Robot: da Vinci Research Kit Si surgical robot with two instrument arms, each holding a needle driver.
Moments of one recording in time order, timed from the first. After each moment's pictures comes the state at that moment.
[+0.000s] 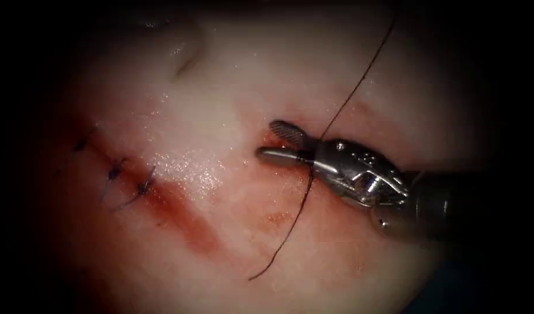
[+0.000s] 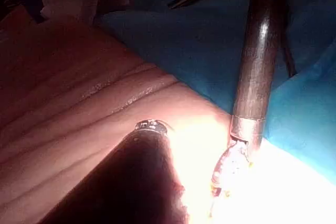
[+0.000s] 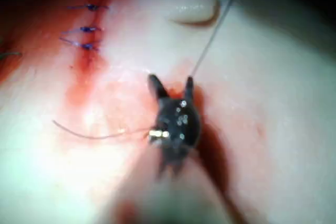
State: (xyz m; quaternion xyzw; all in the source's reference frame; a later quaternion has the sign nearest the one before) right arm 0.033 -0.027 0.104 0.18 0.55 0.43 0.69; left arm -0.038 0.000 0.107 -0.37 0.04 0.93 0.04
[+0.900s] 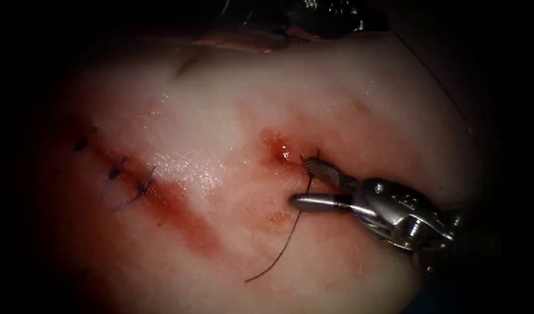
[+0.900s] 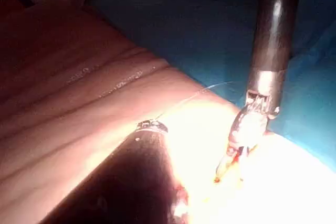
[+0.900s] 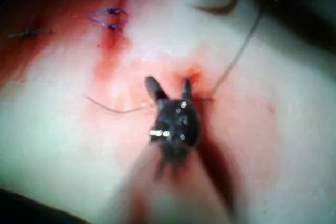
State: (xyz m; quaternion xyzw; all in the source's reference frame) right arm 0.027 -0.032 0.098 0.16 0.56 0.42 0.70; left arm -0.039 -0.004 0.115 -0.35 0.01 0.94 0.05
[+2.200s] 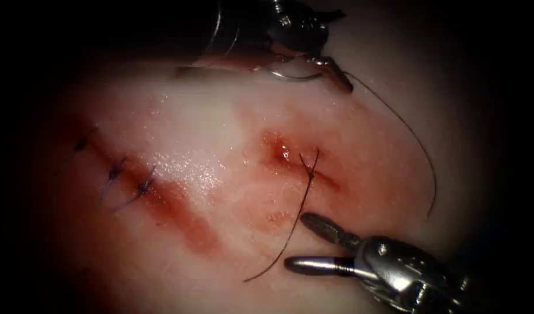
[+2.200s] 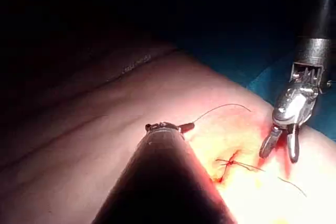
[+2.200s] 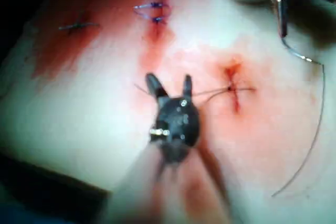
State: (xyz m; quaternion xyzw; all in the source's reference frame) right arm 0.029 -0.037 0.094 0.18 0.57 0.41 0.69; left arm -0.035 -0.004 0.117 -0.36 -0.13 0.91 0.17
